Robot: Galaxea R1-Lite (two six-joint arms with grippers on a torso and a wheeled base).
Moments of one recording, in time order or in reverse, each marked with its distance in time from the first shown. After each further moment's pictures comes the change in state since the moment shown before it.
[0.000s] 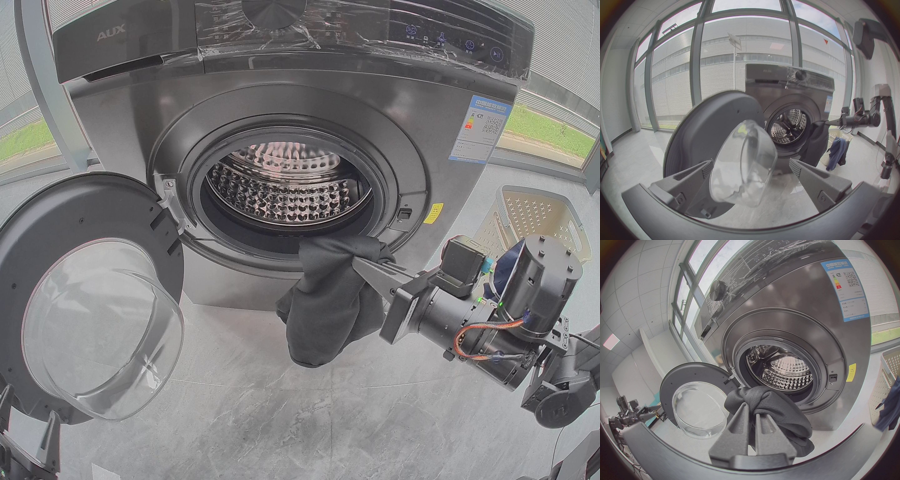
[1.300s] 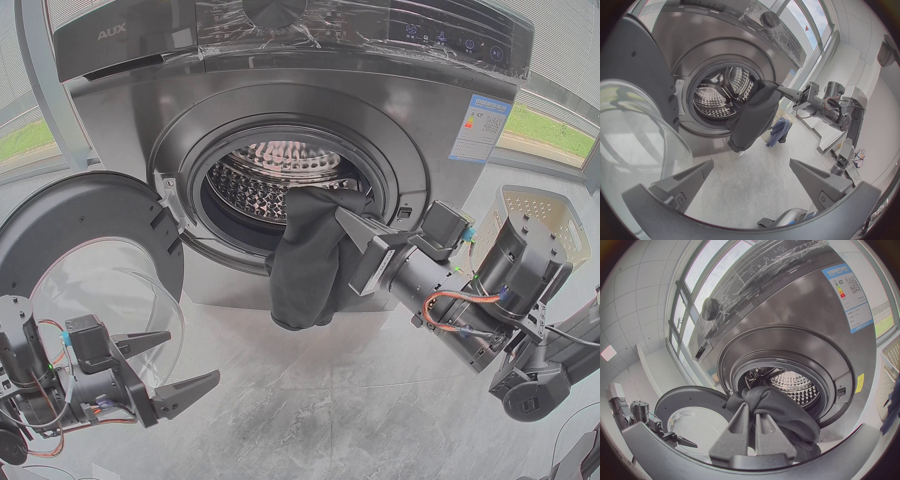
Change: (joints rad) left arm -0.501 1.190 -0.182 -0.656 -0.209 -0.100; right arm 0.016 0.116 -0.147 -0.147 -0.089 0.049
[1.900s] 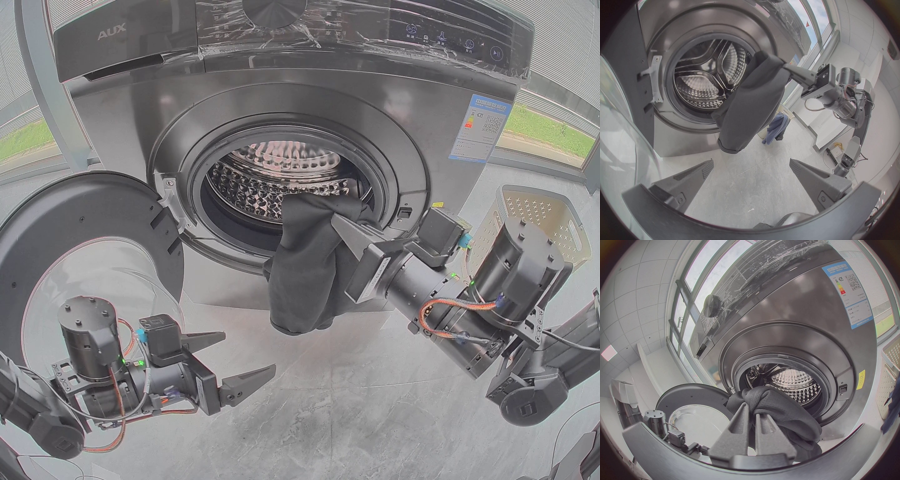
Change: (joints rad) left arm -0.073 0.375 -0.031 -0.316 0.000 -0.025; right arm 0.011 0.008 0.010 -0.008 -0.001 0.000
